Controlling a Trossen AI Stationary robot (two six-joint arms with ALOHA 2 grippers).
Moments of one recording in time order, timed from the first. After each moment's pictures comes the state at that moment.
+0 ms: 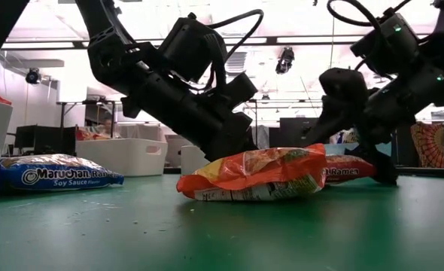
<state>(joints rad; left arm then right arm) -0.12 2.08 0.99 0.54 -0.21 -0.04 0.12 1.54 0.31 0.62 0.13 1.12</state>
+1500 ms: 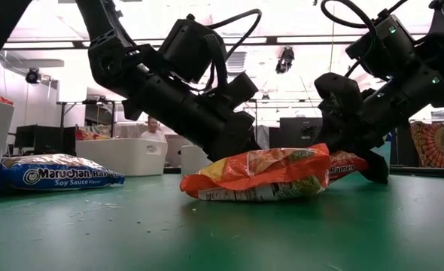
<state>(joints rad) -0.12 2.08 0.98 0.59 -0.21 -0.04 0.12 1.56 0.33 0.62 0.21 1.01</state>
